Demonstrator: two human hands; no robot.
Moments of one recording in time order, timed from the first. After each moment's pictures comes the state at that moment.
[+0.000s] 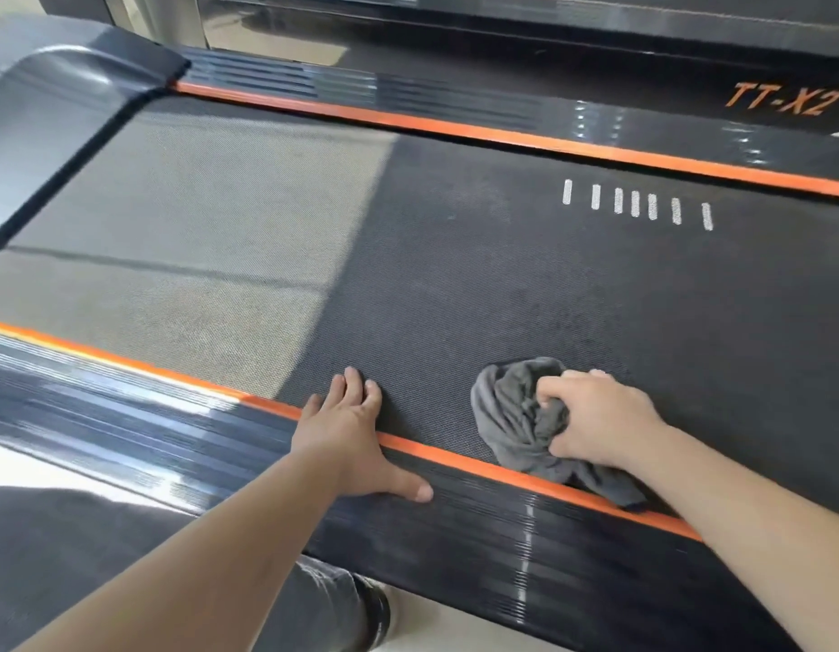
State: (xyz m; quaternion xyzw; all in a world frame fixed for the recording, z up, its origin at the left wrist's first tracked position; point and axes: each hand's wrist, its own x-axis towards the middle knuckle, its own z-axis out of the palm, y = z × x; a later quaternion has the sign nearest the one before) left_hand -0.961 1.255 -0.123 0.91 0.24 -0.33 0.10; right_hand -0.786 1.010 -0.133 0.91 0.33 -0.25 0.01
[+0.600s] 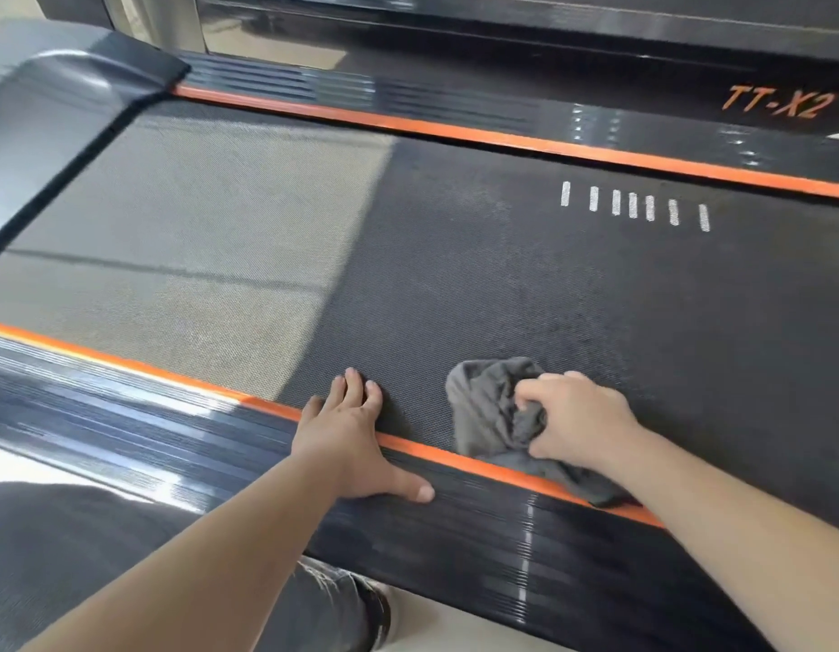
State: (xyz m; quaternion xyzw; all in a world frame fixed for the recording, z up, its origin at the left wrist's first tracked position) left_hand -0.964 1.255 -0.126 0.91 0.24 -0.32 0.10; right_hand -0.799 1.025 -0.134 0.91 0.35 -0.24 -0.01
